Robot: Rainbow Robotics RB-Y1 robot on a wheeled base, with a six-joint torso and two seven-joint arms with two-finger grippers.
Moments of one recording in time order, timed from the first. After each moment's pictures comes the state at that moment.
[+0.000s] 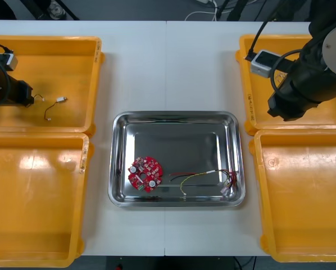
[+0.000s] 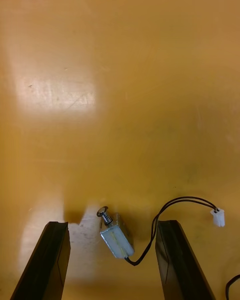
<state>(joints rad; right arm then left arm) -0.70 -0.69 0.16 -1.95 -0.71 1.92 1.88 -0.82 0.77 -0.12 -0.85 0.73 1.15 -1.68</state>
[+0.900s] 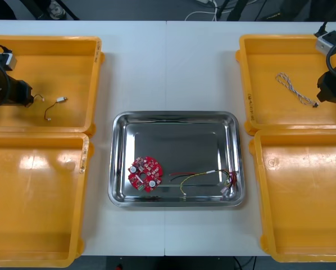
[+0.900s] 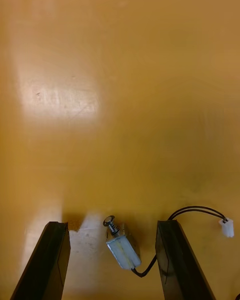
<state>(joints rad) -0.70 -0.69 -0.08 -1.69 -0.50 1.92 1.82 -0.81 0.77 -0.12 -0.85 0.73 1.11 -1.68</state>
